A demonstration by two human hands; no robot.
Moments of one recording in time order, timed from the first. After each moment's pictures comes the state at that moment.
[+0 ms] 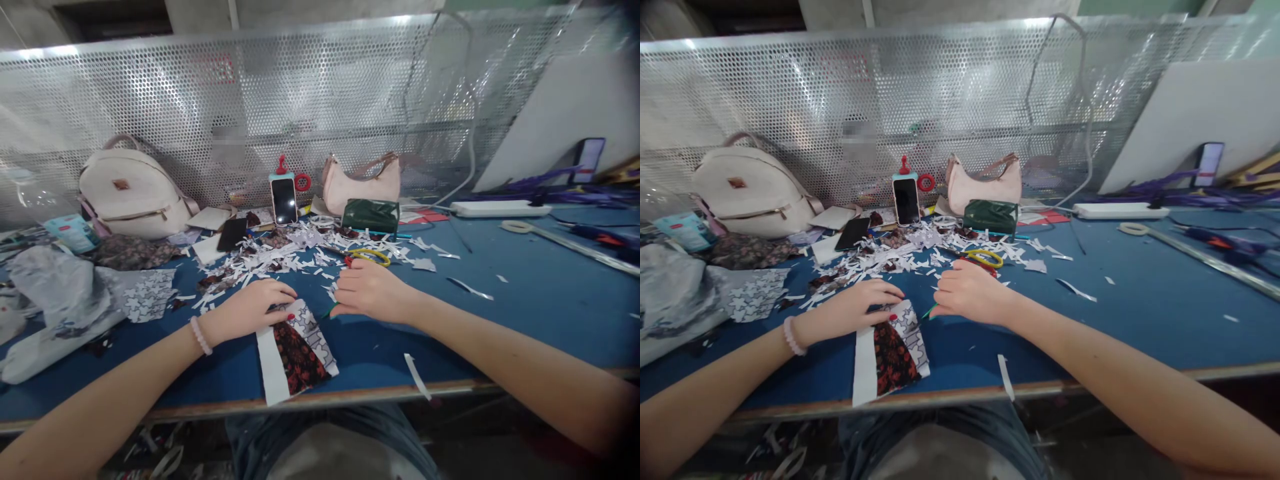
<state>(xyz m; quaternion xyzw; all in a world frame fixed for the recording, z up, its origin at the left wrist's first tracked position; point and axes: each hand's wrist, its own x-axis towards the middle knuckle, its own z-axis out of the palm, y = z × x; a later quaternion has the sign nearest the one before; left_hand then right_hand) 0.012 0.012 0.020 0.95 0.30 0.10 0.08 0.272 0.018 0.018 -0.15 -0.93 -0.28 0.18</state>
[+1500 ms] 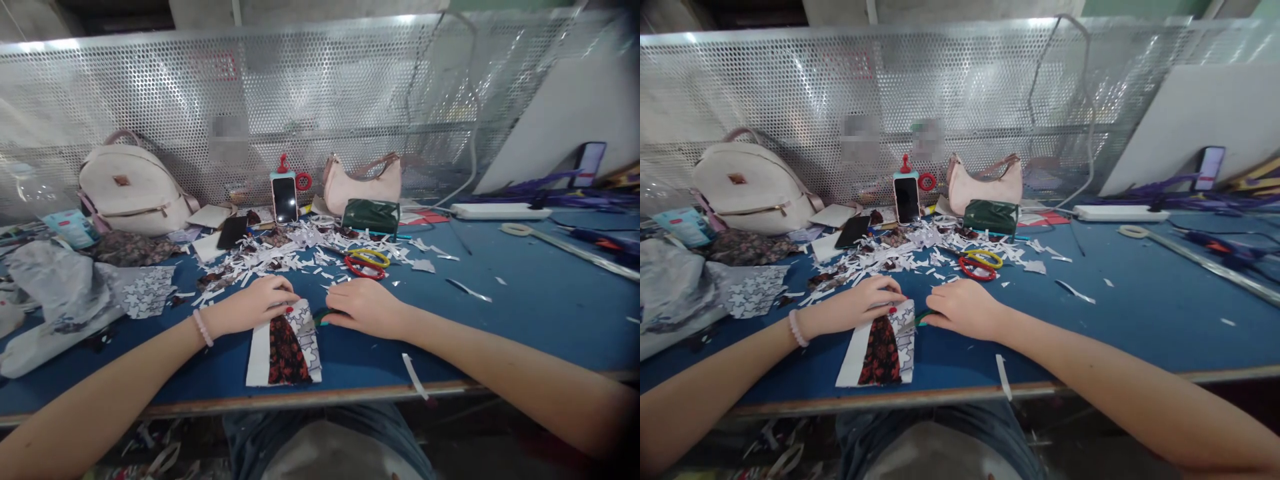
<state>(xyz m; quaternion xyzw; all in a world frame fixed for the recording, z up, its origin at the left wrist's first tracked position) 0.011 0.016 0.016 0.95 0.28 0.09 0.09 0.259 0.002 0.003 -0.25 -0.95 -0.12 0.14</state>
